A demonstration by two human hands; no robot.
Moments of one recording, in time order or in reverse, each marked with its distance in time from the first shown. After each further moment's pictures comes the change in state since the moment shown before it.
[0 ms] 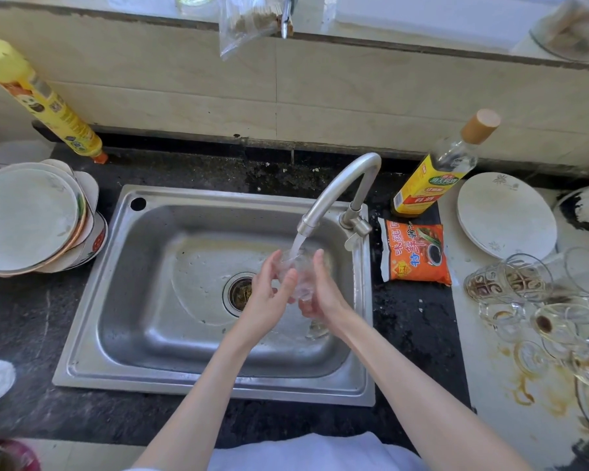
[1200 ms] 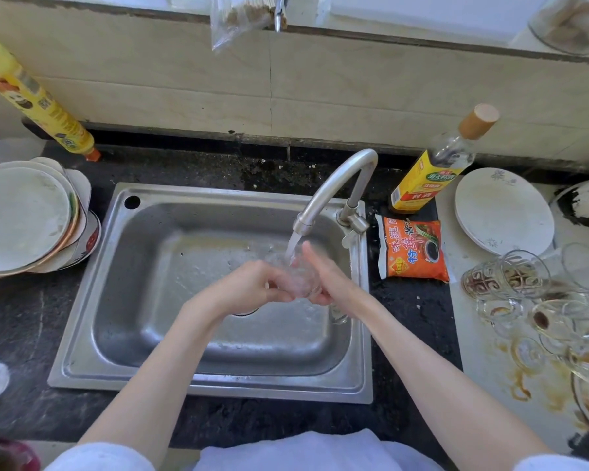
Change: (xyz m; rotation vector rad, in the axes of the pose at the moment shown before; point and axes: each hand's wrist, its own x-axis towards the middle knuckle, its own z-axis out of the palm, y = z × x) left_hand 0.012 0.052 -0.041 0.550 -0.457 0.119; right_hand 0.001 -0.025 -0.026 -0.167 -0.128 -0.055
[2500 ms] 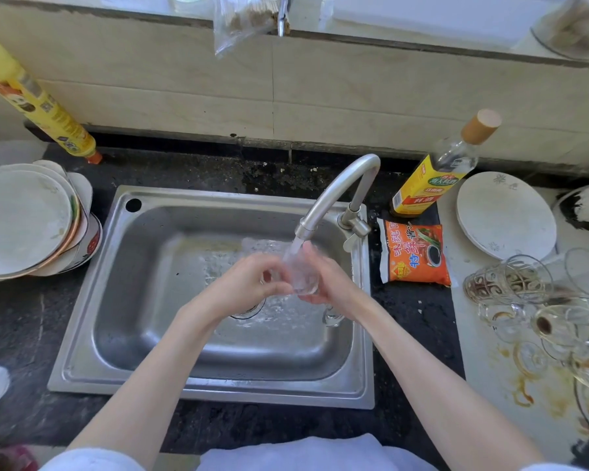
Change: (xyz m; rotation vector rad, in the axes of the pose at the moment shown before) left_hand -0.004 0.005 -0.006 0.007 0.202 0.039; right_hand 0.008 0.000 0.004 0.036 0.007 0.006
